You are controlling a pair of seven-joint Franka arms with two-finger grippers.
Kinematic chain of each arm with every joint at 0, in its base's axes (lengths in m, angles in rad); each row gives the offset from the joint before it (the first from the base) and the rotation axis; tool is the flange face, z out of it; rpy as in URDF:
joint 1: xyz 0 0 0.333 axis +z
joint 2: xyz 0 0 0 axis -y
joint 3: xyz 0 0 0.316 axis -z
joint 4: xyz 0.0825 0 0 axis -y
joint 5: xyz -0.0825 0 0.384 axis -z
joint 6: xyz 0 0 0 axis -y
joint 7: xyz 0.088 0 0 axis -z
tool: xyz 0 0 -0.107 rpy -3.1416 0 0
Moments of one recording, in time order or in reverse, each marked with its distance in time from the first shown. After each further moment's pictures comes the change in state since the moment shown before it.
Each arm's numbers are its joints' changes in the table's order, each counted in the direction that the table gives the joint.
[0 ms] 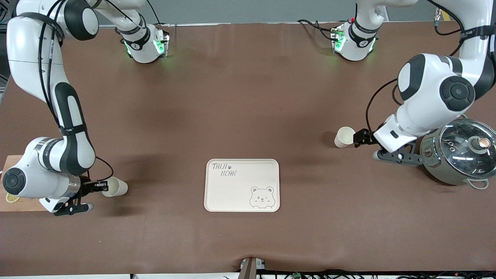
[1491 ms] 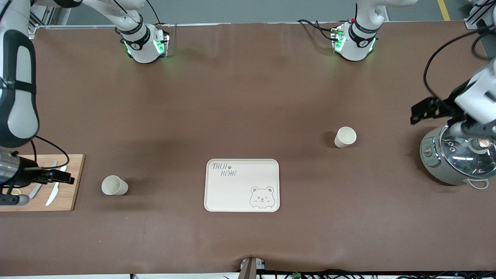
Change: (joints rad) left arm 0.048 0.108 -0.074 0.401 -0.037 -0.536 0.089; right arm -0.048 0.307 -0.003 0.035 0.019 -0.217 0.163
